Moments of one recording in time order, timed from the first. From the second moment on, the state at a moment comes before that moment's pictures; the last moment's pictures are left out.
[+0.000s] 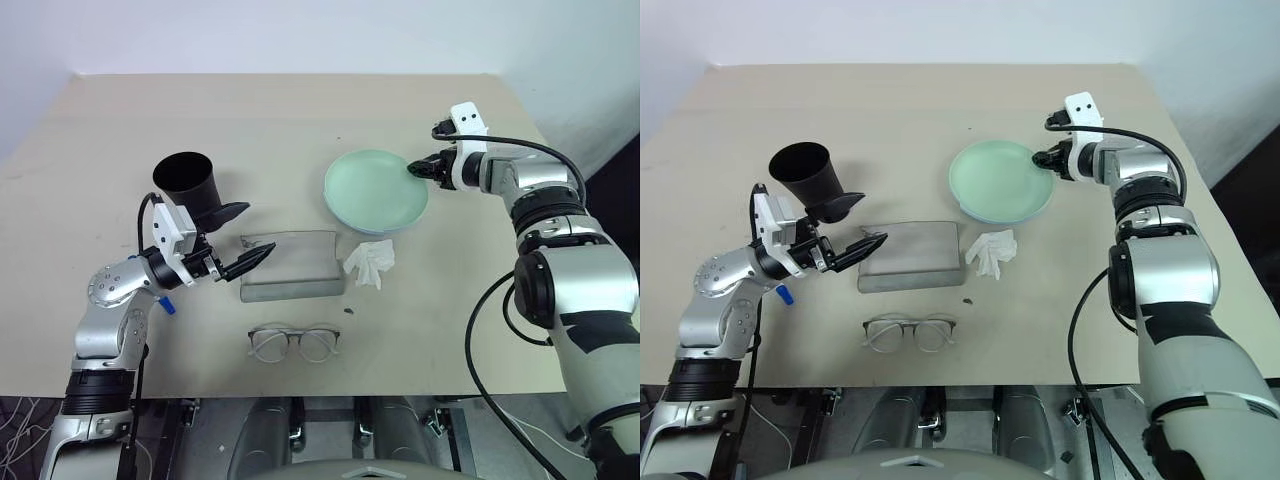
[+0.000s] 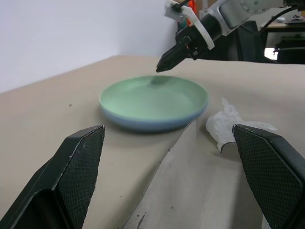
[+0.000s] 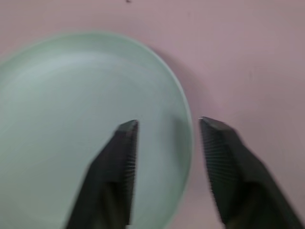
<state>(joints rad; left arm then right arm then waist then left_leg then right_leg) -0.27 0.53 0.14 -0.01 -0.49 0.03 -1.03 -1.31 -0.50 0.01 1.22 0.06 0.43 0.72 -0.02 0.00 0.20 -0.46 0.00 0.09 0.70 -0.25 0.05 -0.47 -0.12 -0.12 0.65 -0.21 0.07</state>
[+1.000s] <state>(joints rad) -0.27 0.55 0.17 0.01 -0.49 0.03 -1.04 -0.53 -0.67 0.03 -0.01 0.43 0.75 1.14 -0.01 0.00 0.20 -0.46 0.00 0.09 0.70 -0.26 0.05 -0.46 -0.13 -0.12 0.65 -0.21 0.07</state>
